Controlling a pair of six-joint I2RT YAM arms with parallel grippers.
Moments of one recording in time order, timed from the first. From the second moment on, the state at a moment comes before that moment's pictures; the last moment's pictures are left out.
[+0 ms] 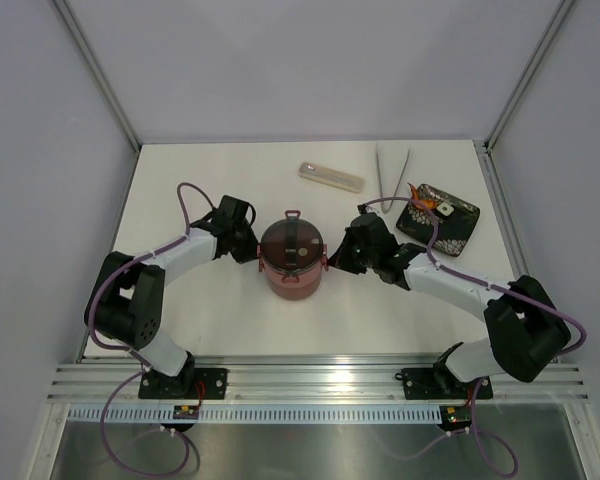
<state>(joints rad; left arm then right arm) -0.39 1.59 0.92 -0.35 0.05 -0.86 0.66 1.43 0.81 -0.12 -0.02 0.87</state>
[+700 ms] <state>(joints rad) -0.33 1.38 0.83 -0.46 -0.05 -0.83 0.68 1.49 0.91 -0.30 0.13 0.80</state>
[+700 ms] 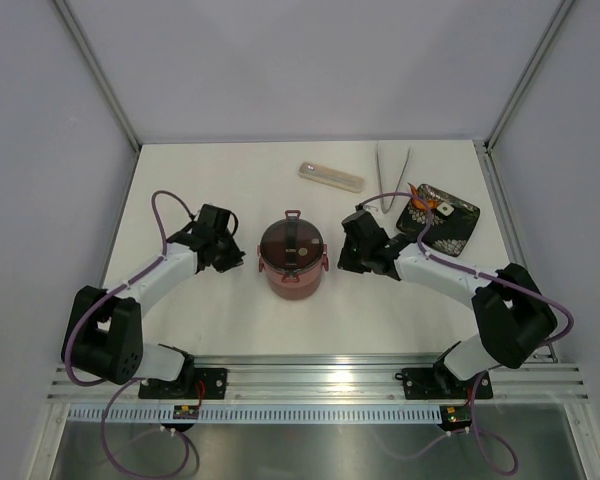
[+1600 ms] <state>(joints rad) -0.43 1.46 0.81 -0.34 -0.02 -0.83 0.71 1.62 0.99 -0.31 0.02 0.75</state>
